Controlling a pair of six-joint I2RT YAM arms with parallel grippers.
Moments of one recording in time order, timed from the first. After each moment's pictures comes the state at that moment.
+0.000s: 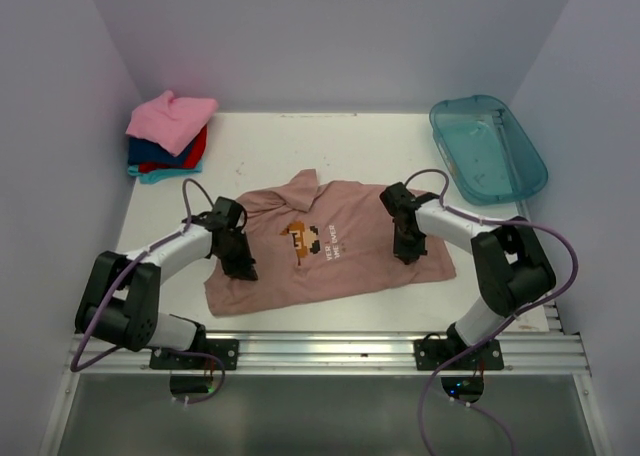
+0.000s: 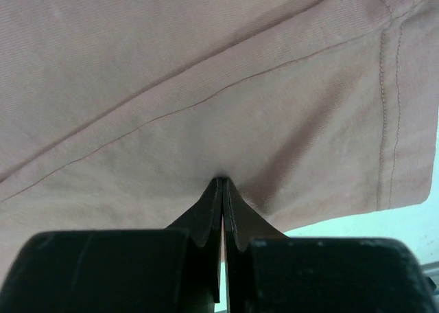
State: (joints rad) left arm -0.30 1.41 0.67 -0.59 0.21 -0.64; right arm 0.45 1.64 0.94 -0.75 0.25 0.58
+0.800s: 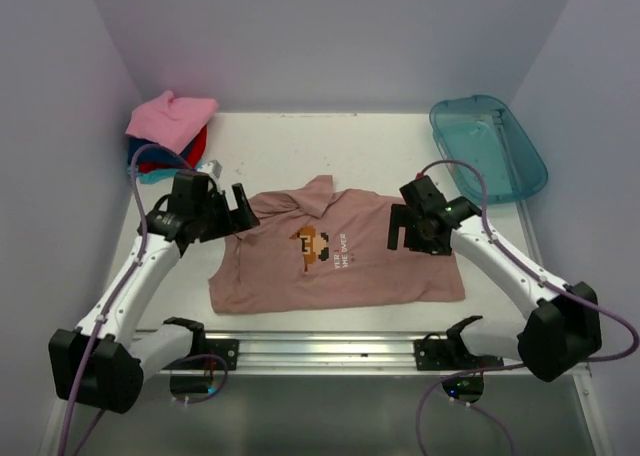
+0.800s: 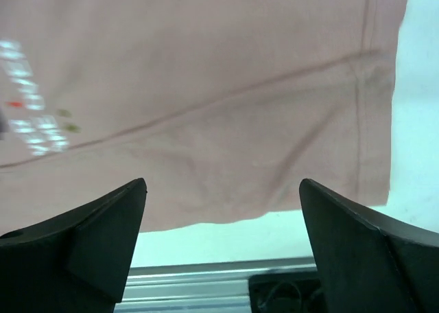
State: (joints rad) left arm -0.20 1.11 0.85 -0.68 0.17 -0.49; right arm 0.47 1.29 0.94 -0.91 0.22 0.58
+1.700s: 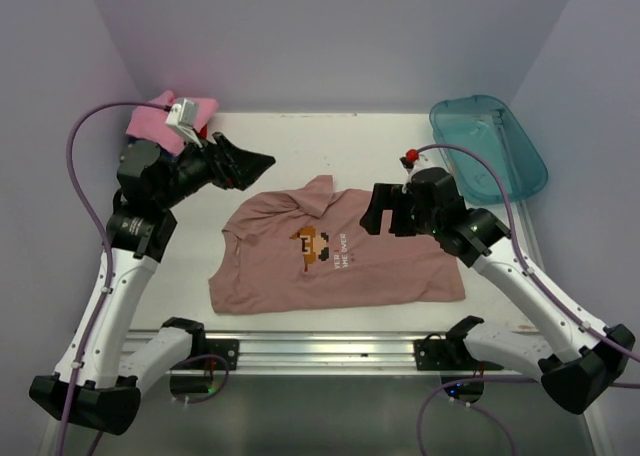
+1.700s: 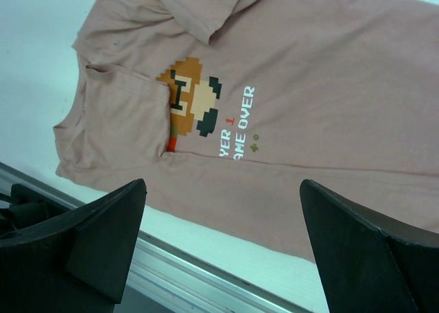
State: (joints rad) left arm -0.20 0.95 1.13 -0.25 0.54 -0.54; right arm 0.59 1.07 1.05 -0.68 0.01 0.54
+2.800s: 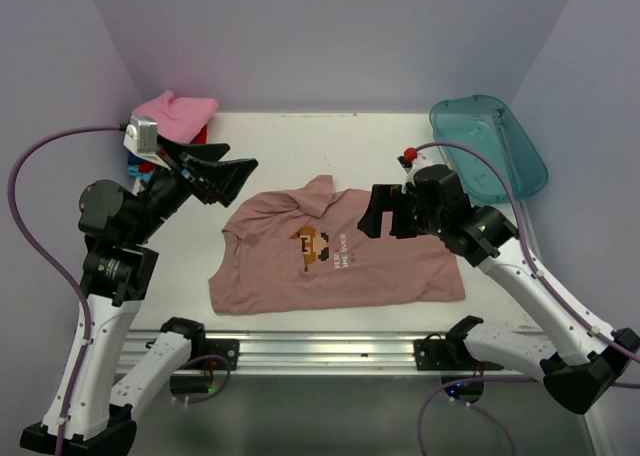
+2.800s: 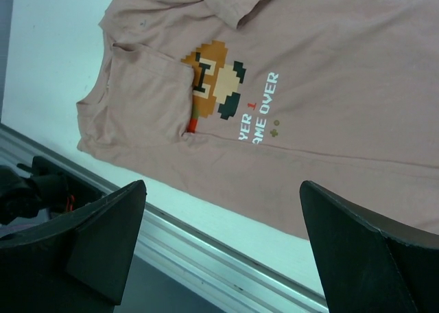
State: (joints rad) left arm -0.22 0.76 1.11 -0.12 0.48 -0.56; right arm 0.62 1.05 1.13 -0.77 -0.03 0.53
